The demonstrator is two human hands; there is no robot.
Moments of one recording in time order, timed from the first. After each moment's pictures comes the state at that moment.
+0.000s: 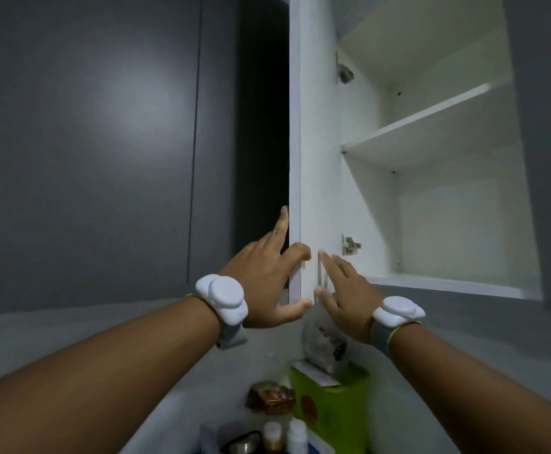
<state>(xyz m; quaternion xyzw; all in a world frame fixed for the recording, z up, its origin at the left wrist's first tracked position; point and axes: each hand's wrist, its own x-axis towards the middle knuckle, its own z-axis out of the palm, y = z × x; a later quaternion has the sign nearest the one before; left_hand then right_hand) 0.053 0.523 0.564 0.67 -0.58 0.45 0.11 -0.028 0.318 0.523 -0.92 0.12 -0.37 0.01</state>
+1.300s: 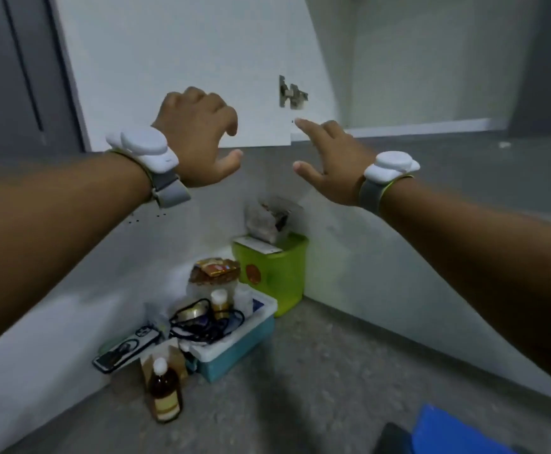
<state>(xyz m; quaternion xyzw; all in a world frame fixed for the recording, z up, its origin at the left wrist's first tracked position) 0.143 0.423 0.529 0.68 -0.55 0.48 0.07 -0.039 0.243 0.489 -0.91 0.20 -0.36 -0.08</state>
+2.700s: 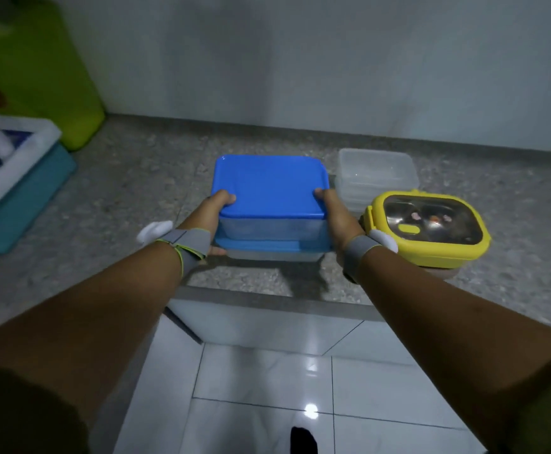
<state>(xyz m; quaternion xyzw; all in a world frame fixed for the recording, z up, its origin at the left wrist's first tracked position) -0.091 0.292 0.055 0.67 -0.29 -0.58 0.37 -0.314 0.273 0.041 -0.35 0.68 -0.35 0.54</state>
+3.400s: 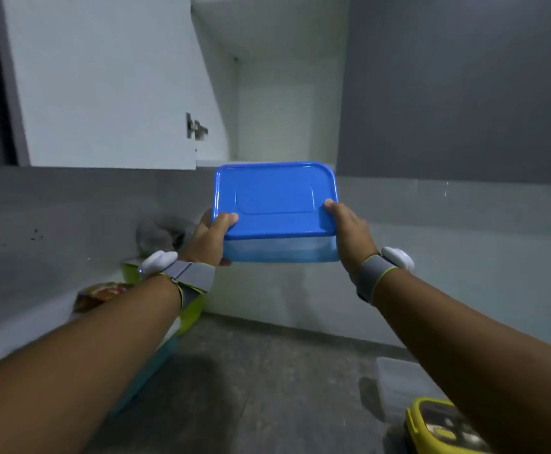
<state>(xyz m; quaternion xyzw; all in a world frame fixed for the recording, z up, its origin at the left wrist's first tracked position) 0.017 0.427 0.411 0.51 -0.46 -0.27 0.67 -0.201 0.354 0.417 -0.62 0.42 -0.58 0.33</state>
